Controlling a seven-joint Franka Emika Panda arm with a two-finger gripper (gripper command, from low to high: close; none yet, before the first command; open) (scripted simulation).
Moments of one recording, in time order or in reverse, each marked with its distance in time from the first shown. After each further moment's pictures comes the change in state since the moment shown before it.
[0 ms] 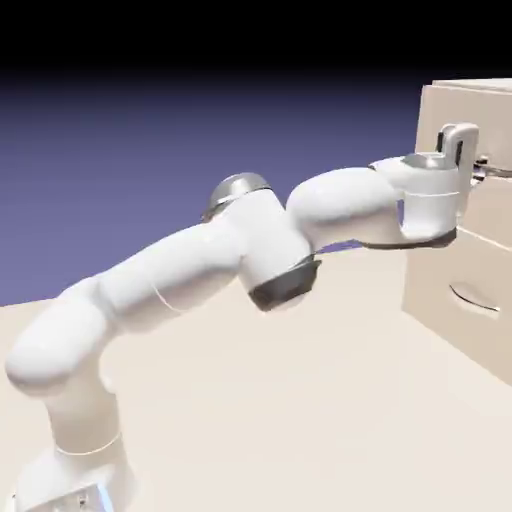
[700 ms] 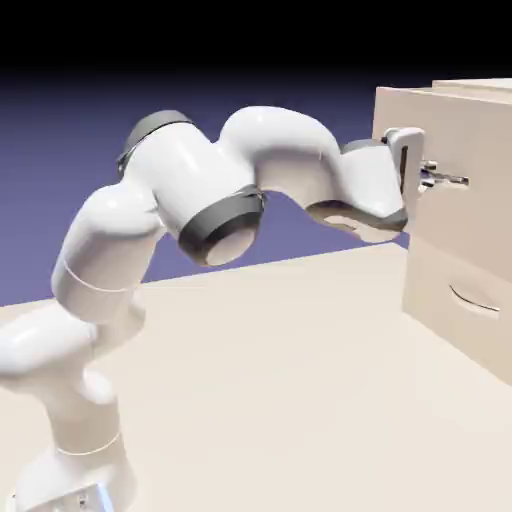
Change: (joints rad) arm -0.589 -0.389 0.347 -0.742 -0.089 -0.183 0.392
